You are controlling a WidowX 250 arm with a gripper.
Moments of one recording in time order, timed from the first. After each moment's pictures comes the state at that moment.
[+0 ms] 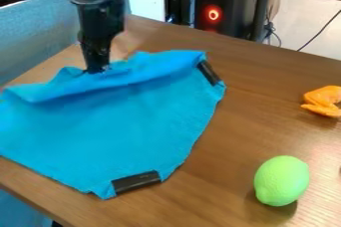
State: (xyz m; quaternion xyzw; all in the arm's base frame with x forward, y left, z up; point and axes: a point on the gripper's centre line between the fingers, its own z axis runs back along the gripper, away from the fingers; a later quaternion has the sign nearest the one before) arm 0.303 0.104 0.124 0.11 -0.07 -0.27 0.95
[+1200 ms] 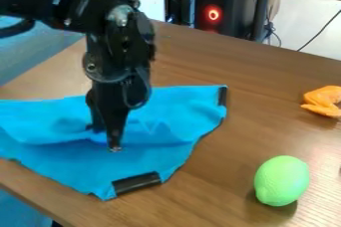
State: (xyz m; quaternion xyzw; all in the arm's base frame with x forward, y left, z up) arm 0.230 0.020 0.113 0.20 -0.07 -0.33 0.92
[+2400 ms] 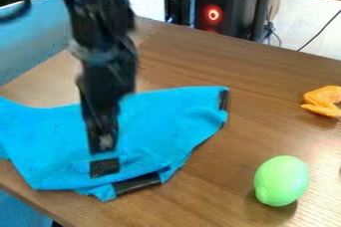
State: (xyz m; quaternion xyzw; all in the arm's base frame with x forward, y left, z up) arm 0.224 0.031 0.112 0.06 -0.01 -0.33 0.94
